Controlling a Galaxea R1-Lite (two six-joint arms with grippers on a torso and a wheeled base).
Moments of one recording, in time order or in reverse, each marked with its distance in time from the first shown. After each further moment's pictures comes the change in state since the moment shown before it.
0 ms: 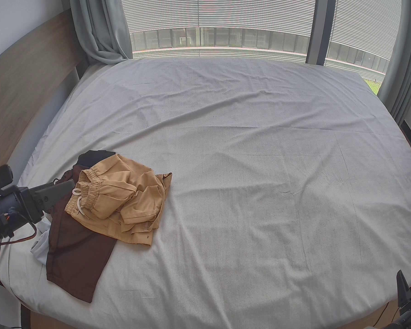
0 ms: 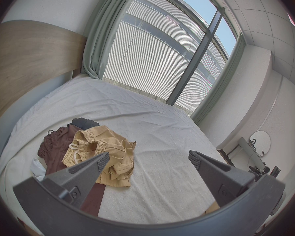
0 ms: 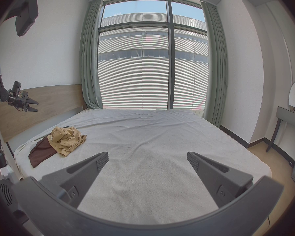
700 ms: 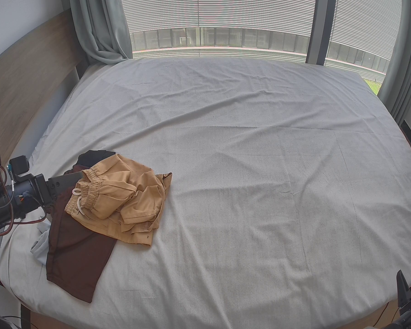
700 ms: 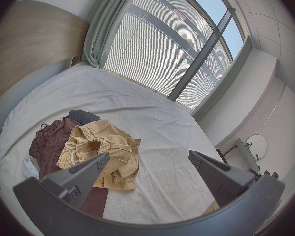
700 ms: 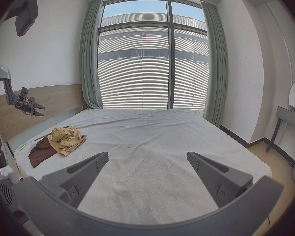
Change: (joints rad) left arm 0.069 0.264 -0.124 -0.043 -0.104 0.010; right arm 0.001 0.000 0.000 0.000 0.000 0.000
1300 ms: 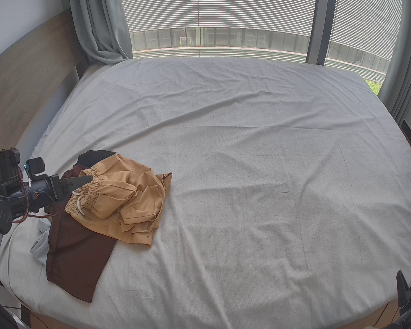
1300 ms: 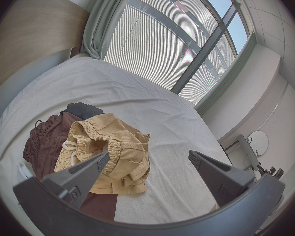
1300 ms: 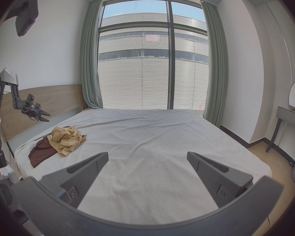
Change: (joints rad) left arm 0.010 0.227 -0.119 -0.015 -0.019 0.069; right arm 0.000 0.000 0.000 0.000 0.000 -0.001
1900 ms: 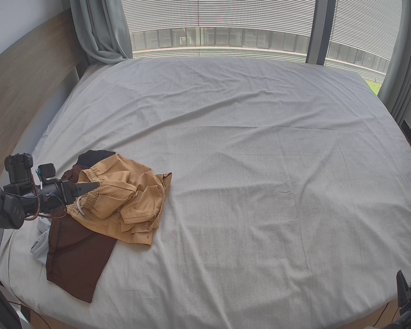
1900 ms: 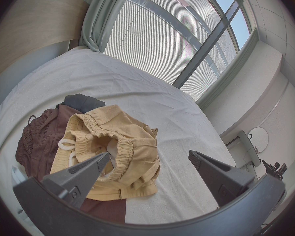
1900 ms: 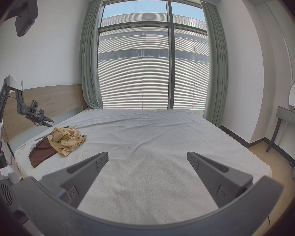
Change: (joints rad) left arm 0.004 0.170 -0.074 -0.043 -0.020 0.055; right arm 0.000 0.000 0.000 0.000 0.000 0.003
